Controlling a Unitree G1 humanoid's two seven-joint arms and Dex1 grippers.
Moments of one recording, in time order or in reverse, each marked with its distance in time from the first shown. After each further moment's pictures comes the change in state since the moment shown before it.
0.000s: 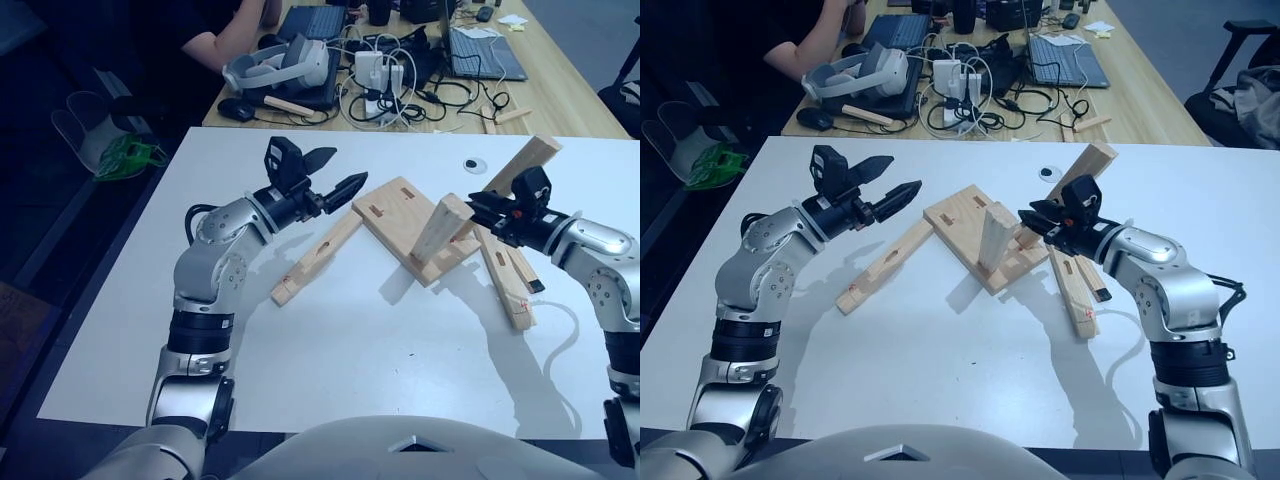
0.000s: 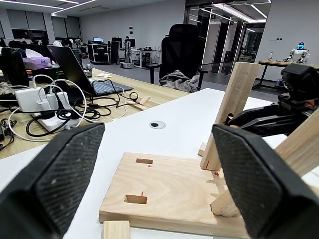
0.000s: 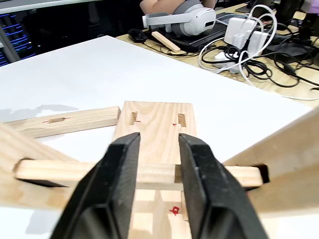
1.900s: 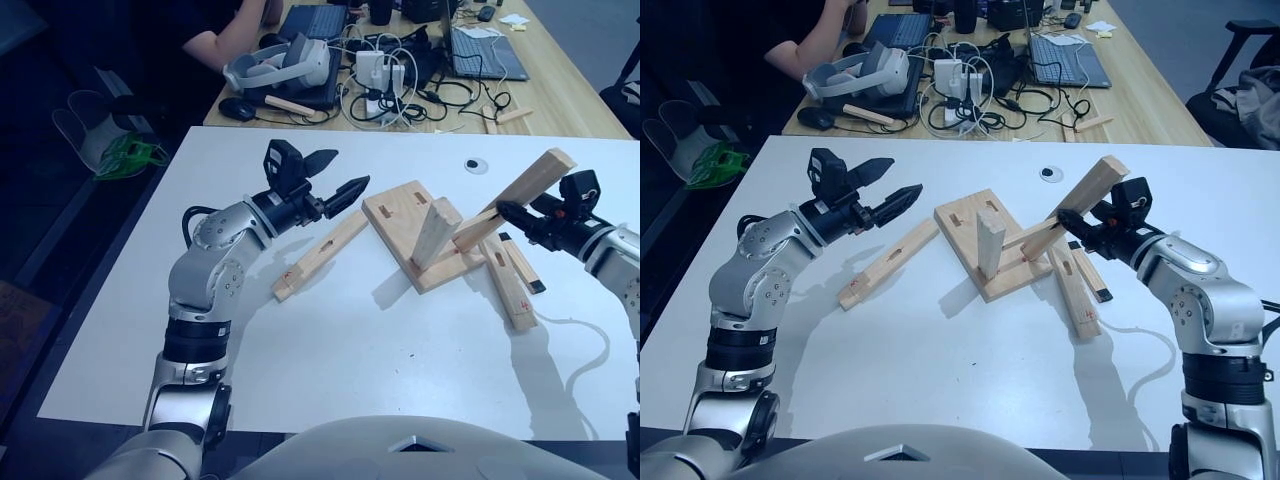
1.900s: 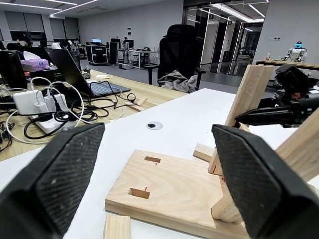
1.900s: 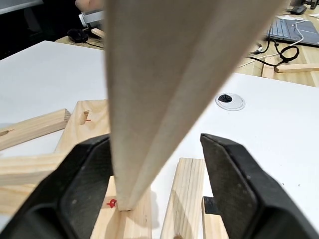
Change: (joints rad) left arm 0.033 0.010 -0.001 -0.085 -0.017 0.031 0.015; right arm 0.121 -0.024 -0.176 0.013 0.118 0.030 -0.188
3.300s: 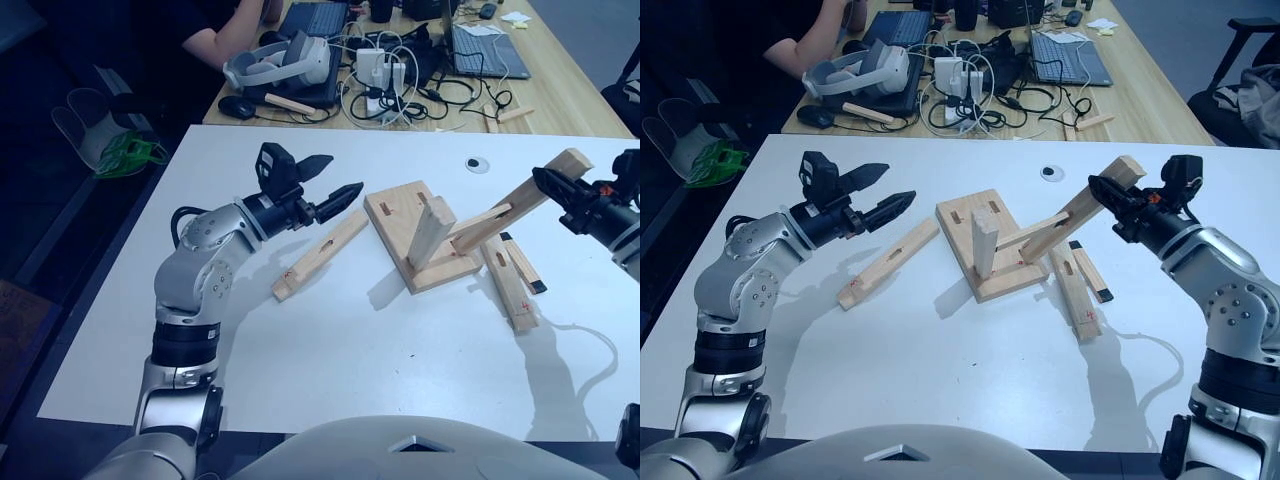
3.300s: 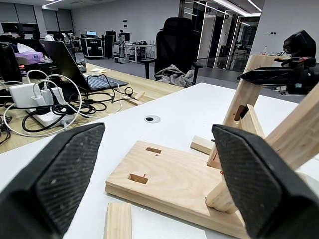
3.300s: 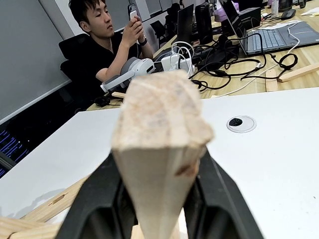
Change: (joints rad) left arm 0.013 0.035 0.032 -0.024 -0.020 0.044 -0.035; right arm -0.028 0.001 -0.216 -0.025 0.318 0.133 -0.100
